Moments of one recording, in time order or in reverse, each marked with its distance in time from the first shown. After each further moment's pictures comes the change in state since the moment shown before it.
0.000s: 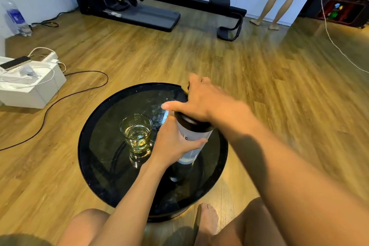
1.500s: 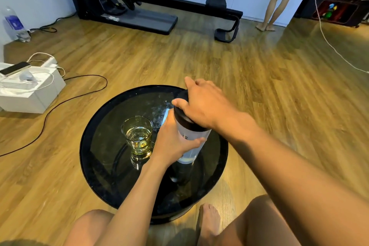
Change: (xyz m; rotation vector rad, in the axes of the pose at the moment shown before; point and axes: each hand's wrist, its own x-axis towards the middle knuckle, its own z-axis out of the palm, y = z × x) left_hand 0.001 0.003 -0.004 0.009 0.001 0.026; right_hand -0.010 0.000 0.005 0.022 0.169 -0.167
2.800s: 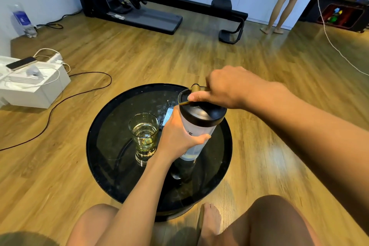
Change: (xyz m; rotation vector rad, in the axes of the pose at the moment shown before) left_hand 0.002 -0.002 -0.004 0.058 0.040 0.000; right_hand -0.005 -0.003 -0.058 -0.342 -0.248 -0.001
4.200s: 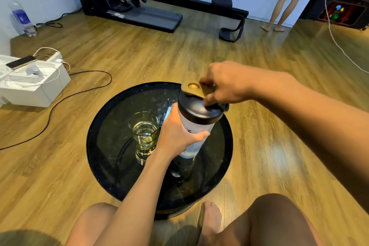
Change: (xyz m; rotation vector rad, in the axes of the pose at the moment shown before) left_hand 0.001 0.001 -0.002 -0.017 0.011 -0.016; right_hand 0.006 0.010 0.001 0.072 -0.007 -0.128
